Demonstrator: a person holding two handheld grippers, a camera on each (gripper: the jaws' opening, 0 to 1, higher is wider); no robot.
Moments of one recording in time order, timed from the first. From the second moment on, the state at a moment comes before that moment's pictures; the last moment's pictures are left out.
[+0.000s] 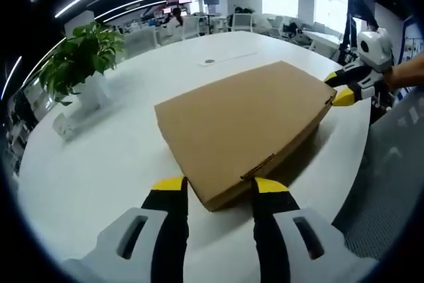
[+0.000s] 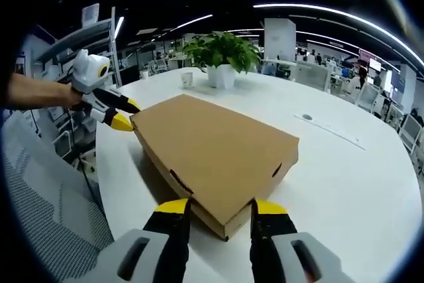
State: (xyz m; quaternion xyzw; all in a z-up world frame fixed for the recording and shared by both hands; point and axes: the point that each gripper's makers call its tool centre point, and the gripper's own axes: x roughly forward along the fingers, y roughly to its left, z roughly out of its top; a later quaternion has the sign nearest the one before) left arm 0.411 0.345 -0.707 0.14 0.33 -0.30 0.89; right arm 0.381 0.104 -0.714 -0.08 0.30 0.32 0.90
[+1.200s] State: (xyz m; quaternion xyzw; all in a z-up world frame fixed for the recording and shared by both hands) left arm 0.408 0.345 -0.694 0.12 0.33 -0.30 0.89; right arm 0.381 0.105 -0.701 -0.07 0.30 0.32 0.90
